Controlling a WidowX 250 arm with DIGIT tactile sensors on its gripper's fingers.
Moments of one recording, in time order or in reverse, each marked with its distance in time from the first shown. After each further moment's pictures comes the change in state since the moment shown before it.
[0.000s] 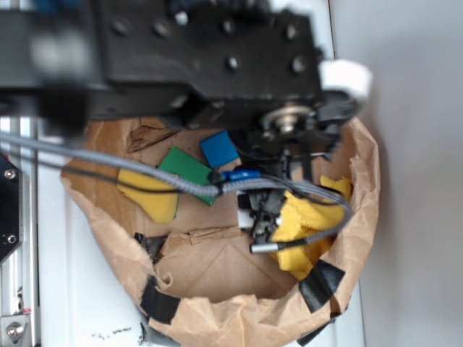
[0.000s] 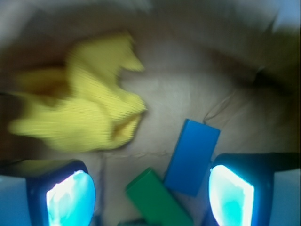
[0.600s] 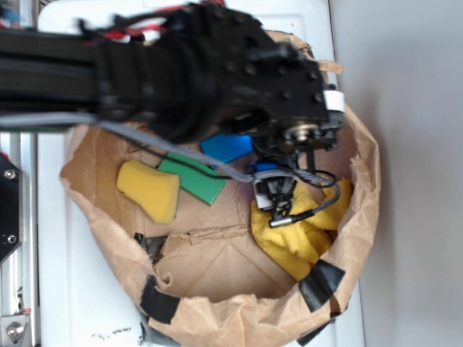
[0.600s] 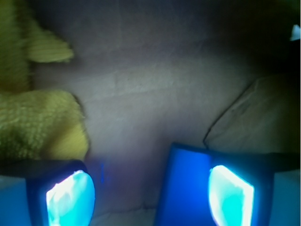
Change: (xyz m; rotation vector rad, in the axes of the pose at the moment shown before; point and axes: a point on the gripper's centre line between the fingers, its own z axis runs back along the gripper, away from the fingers) arm 0.018 0.014 -0.056 0.054 0.039 0.106
